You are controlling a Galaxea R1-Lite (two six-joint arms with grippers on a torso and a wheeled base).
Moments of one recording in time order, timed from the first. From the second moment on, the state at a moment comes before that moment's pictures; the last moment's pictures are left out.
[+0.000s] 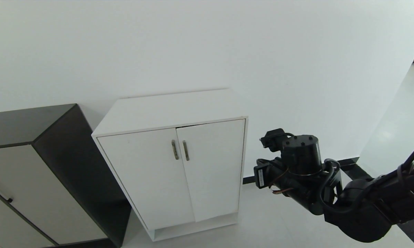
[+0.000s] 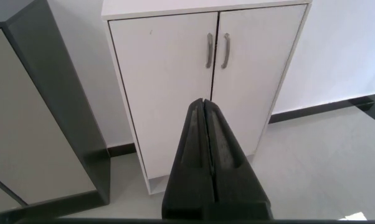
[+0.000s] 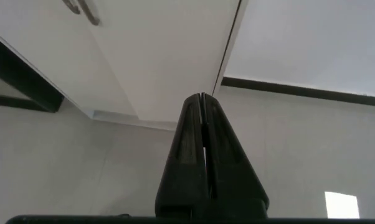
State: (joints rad) left arm 0.00 0.00 0.00 0.00 -0.02 0.00; right arm 0.73 1.91 -0.85 -0.72 -0.38 0.10
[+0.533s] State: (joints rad) left arm 0.00 0.00 0.00 0.00 -0.02 0.00; right arm 0.73 1.92 -0.81 -0.82 -0.29 0.10
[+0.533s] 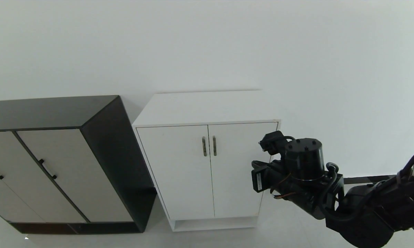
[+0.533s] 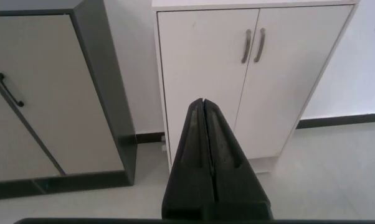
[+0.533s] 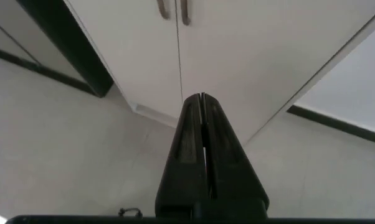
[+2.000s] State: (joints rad) left arm 0.00 0.00 0.00 0.00 -0.02 0.01; right arm 0.70 2.01 -0.63 -1.06 -0.02 0.08
